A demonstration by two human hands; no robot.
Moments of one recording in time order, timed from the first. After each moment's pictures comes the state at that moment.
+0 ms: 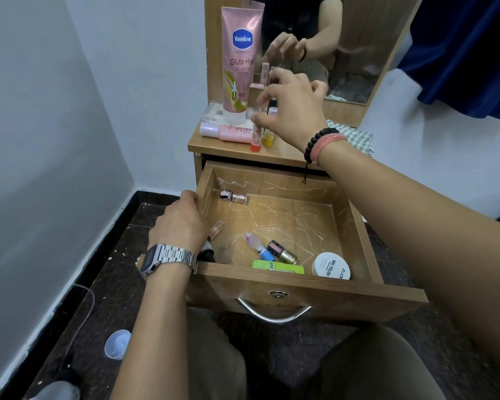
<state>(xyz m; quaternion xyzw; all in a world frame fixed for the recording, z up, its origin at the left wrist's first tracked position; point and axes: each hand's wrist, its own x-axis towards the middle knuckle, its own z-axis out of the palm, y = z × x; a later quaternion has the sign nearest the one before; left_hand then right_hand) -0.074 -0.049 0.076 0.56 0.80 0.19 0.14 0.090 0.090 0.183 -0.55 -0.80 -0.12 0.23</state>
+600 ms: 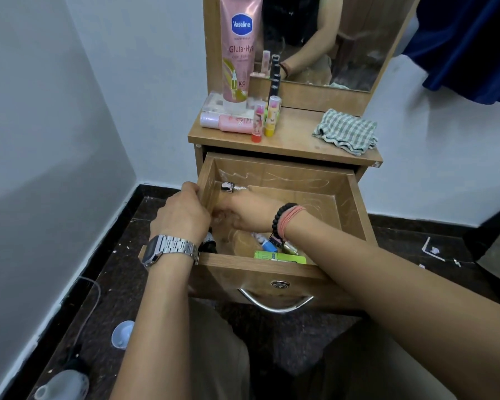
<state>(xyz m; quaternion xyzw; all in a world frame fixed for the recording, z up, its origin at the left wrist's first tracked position) -0.072 -0.050 0.079 0.56 0.80 0.18 0.14 0.058 0.026 0.060 -0.36 -0.93 0.10 -0.04</state>
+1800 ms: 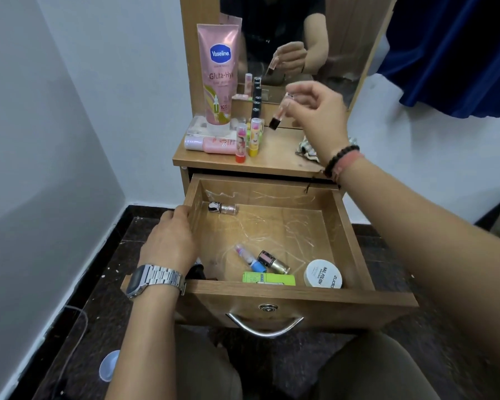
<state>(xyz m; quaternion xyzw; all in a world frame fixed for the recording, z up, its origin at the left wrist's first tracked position) -0.070 -0.047 0.074 0.59 0.77 0.18 0.14 0.149 0.089 0.179 -0.48 -0.64 0.23 0.55</state>
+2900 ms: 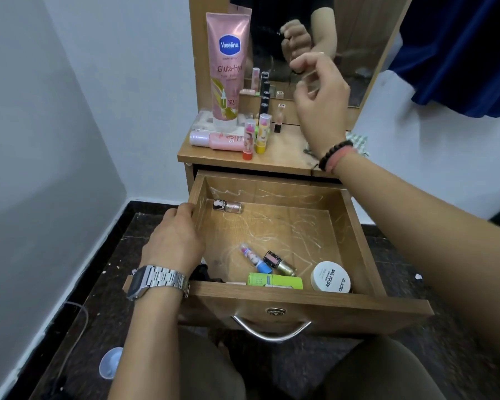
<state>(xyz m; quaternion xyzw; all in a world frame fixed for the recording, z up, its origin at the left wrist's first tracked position) -0.072 -0.046 0.076 0.58 0.77 0.19 0.16 0.127 0.108 0.178 -0.42 -0.69 -0.05 0.59</state>
